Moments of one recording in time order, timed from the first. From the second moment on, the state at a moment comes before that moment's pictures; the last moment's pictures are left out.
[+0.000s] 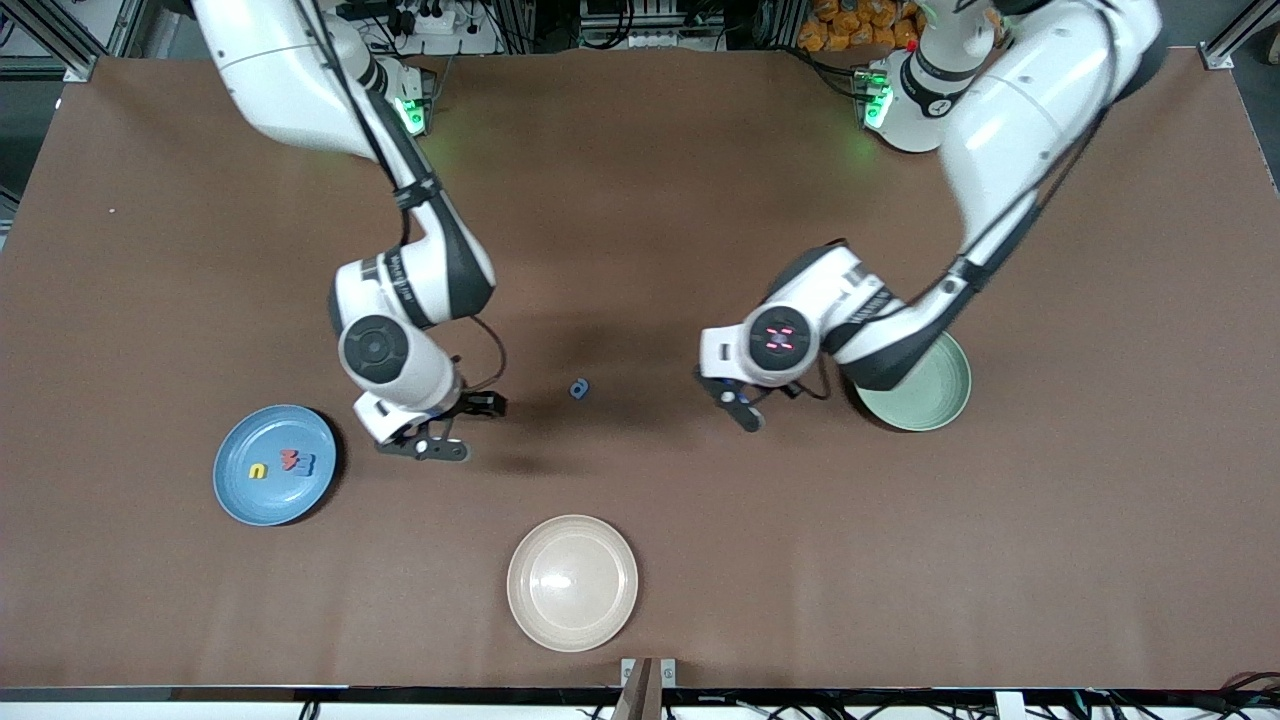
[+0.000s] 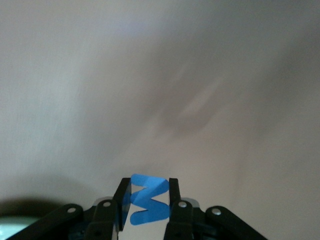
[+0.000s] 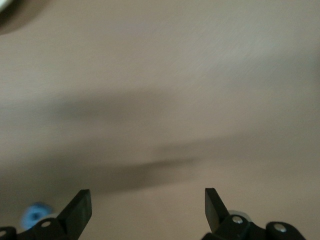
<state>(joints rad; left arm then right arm) 0.14 0.81 -0.82 -1.63 0.52 1.87 -0.02 0.56 0.58 -0.15 -1.71 0.15 2.21 0.55</state>
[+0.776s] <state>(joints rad) 0.59 0.60 -0.92 -1.94 0.68 1.91 0.21 0.71 0.61 -0.15 -1.72 0.19 2.33 1.06</state>
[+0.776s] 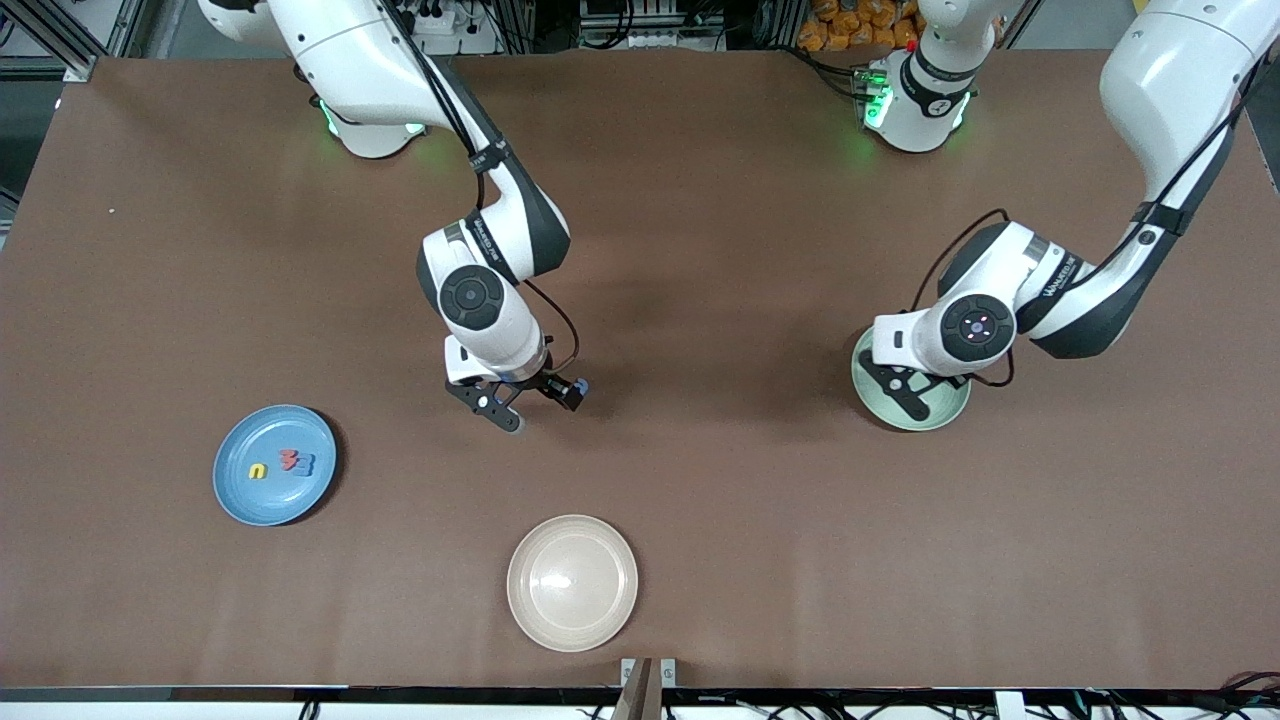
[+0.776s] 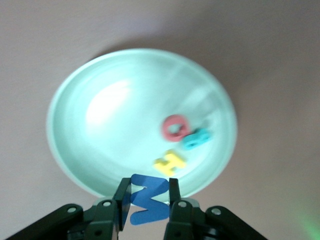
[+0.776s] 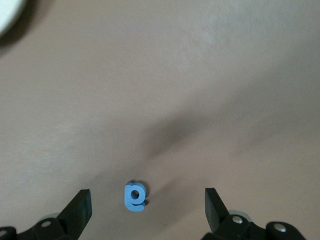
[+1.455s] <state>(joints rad) 0.66 0.70 -0.91 -1.98 0.78 2.04 0.21 0.76 0.75 -0.15 -1.61 0.19 2.35 1.17</state>
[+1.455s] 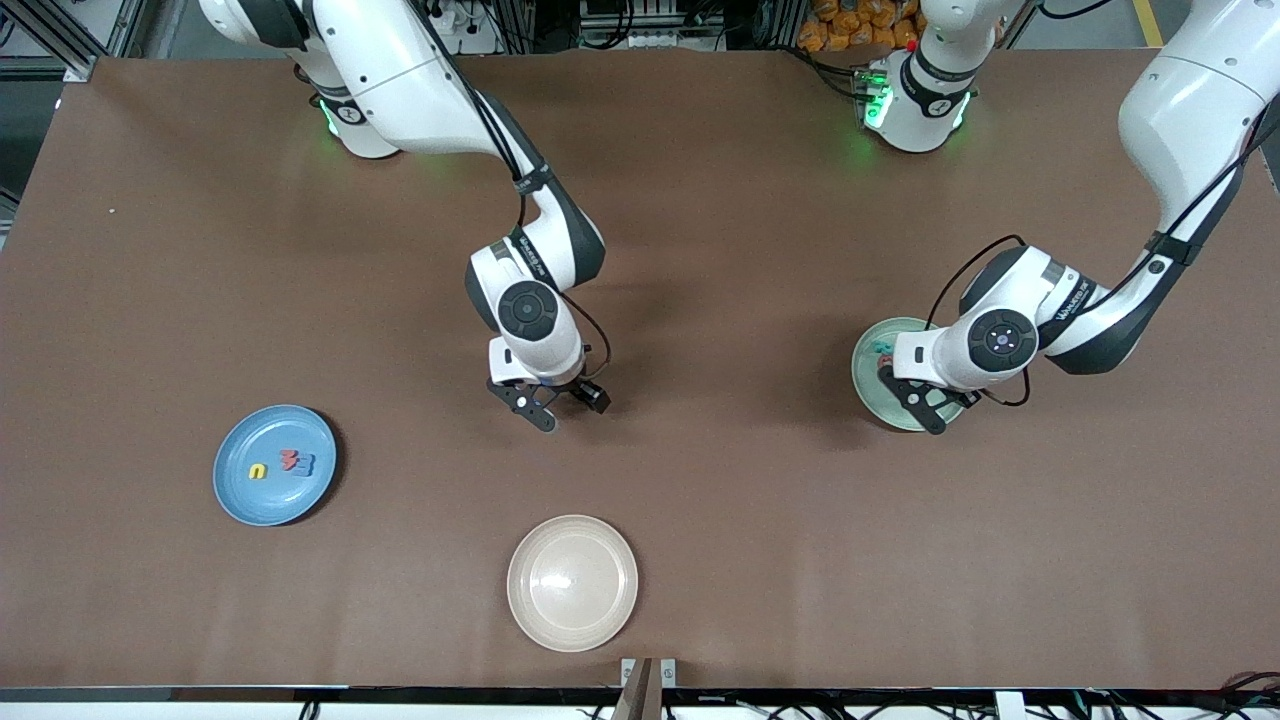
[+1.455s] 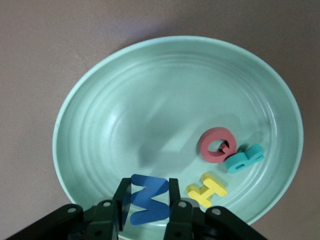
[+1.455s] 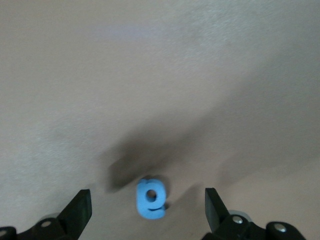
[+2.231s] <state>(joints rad) 0.65 0.68 -0.94 -1.92 0.77 2.04 0.04 0.76 0.77 -0.15 -1.60 0.19 2.34 1.17</state>
